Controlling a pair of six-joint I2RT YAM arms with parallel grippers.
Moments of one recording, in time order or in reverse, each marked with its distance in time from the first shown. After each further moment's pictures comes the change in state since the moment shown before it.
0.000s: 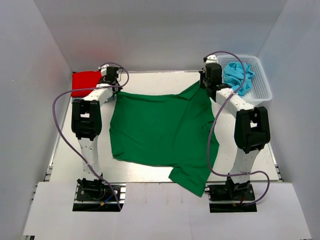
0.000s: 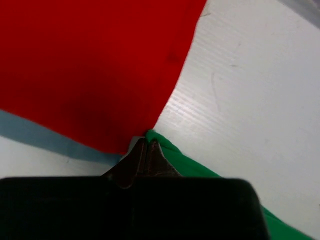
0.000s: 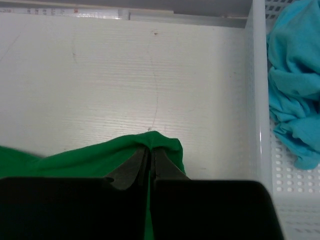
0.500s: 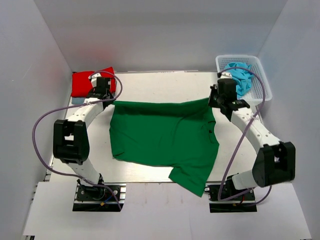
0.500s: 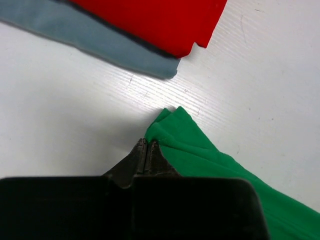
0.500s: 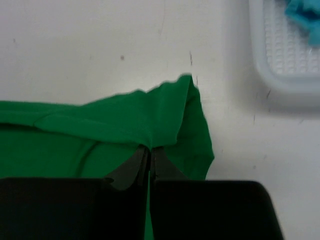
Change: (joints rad) left arm 0.008 -0.446 -0.451 0.006 0.000 0.007; right arm -0.002 -0.444 -0.306 -0.262 -0.043 0.196
